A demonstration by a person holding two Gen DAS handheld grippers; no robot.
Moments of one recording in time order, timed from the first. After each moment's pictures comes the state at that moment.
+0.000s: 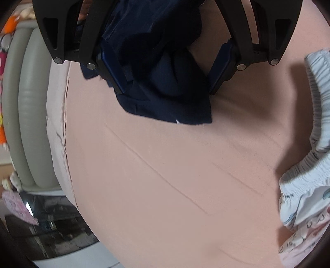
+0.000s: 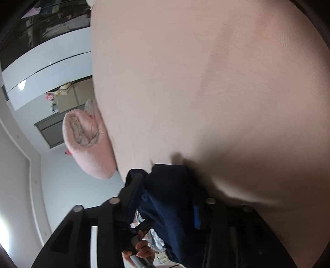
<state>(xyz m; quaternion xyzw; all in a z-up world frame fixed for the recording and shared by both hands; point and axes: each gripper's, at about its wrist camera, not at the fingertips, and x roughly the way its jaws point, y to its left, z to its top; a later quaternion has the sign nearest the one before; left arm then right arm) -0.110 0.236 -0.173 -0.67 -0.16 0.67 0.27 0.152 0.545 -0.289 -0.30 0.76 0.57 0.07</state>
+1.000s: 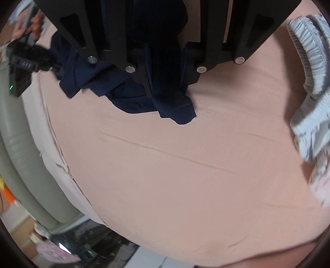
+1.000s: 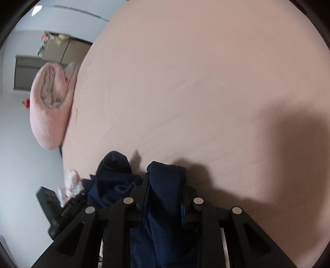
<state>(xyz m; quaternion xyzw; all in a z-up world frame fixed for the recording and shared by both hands) -0.072 0.260 -0.158 -0.55 0.01 0.75 0.35 0.124 0.534 -0.223 -0.44 0.52 0.72 0.14</state>
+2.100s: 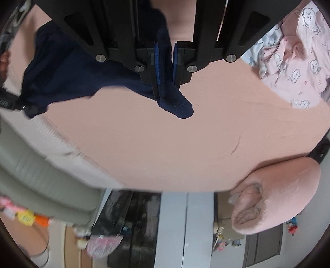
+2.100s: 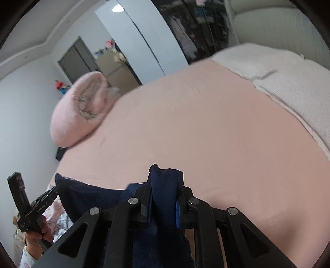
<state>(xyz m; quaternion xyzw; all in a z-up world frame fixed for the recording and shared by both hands) -0.093 0.237 -0.083 -0.35 0.11 0.86 0.36 0.121 0.526 -0.100 -0.30 0.31 0.88 0.19</state>
